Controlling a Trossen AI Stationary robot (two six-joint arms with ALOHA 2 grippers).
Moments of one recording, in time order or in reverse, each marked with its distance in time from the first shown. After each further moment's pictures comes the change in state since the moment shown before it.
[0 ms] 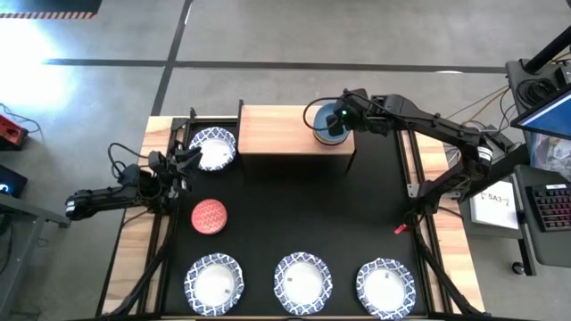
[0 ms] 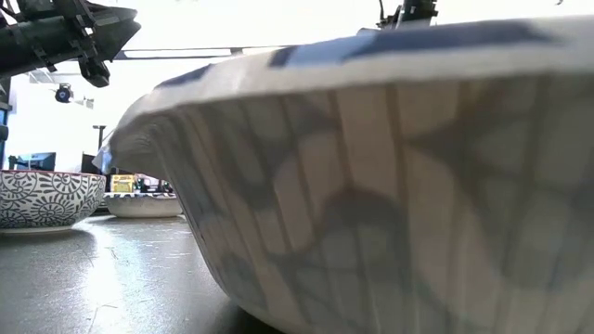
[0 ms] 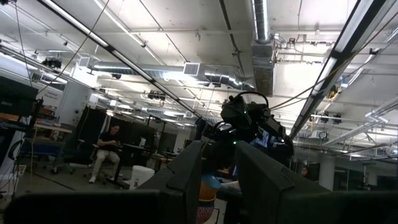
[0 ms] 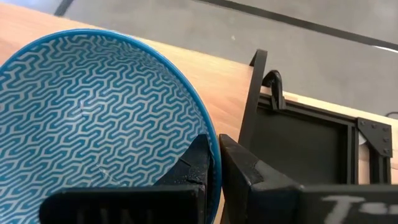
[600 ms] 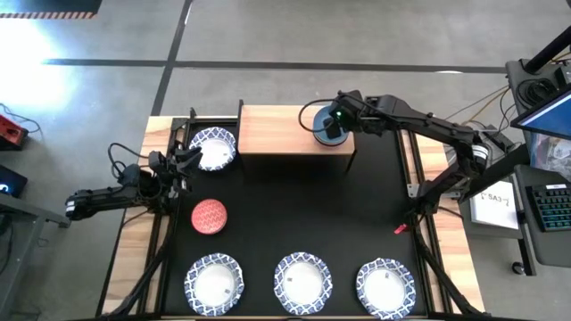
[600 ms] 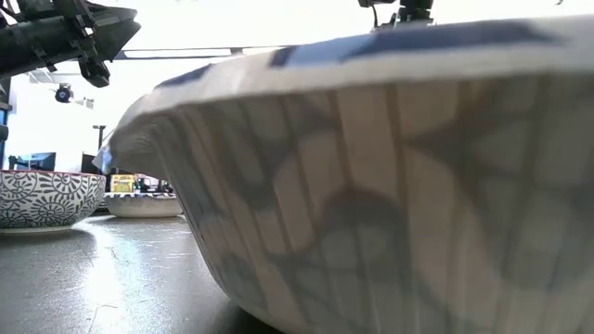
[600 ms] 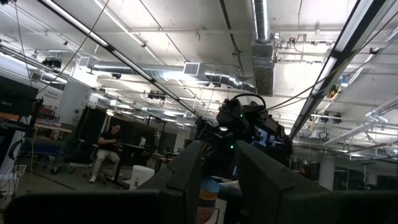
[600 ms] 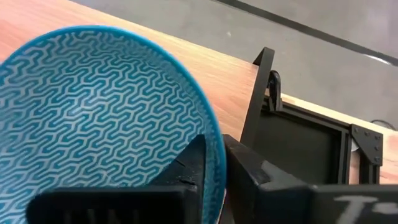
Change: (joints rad) left arm 0.000 0.000 0.000 -0.001 0.000 0.000; right arm 0.000 0.045 -0.003 0.005 0.001 -0.064
